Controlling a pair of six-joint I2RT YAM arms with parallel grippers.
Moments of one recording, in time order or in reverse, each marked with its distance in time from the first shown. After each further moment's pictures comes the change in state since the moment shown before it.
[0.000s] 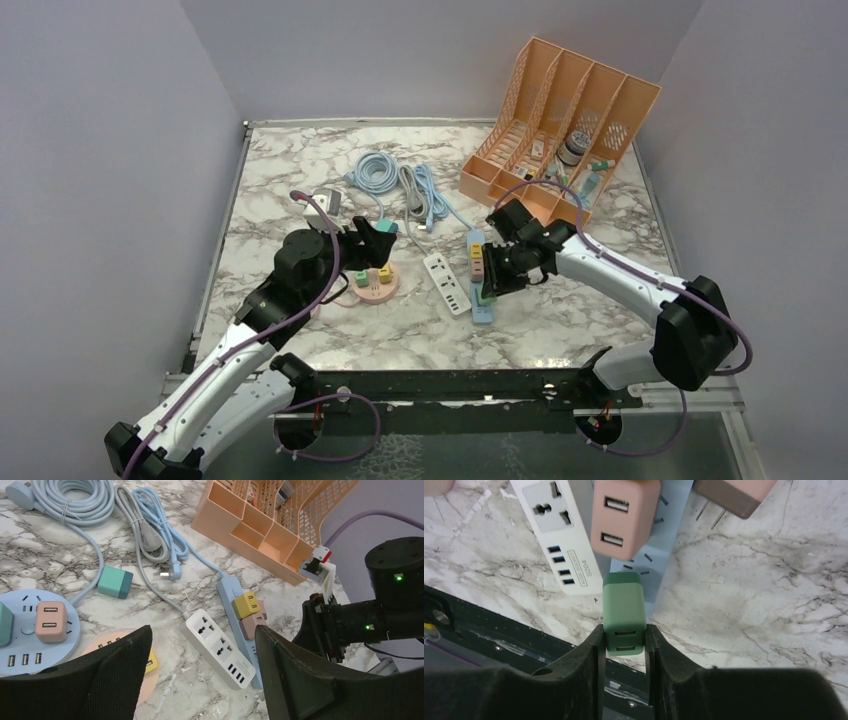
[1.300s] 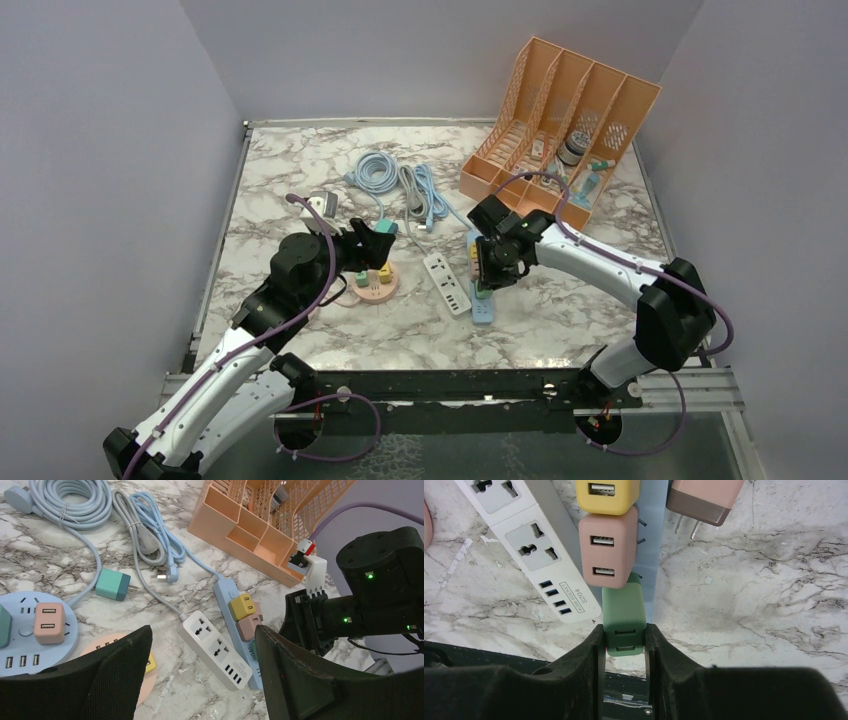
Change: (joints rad) left arm 0.000 -0.034 -0.013 0.009 0.003 -0.004; right arm 0.053 0.151 0.153 -0.092 0.174 0.153
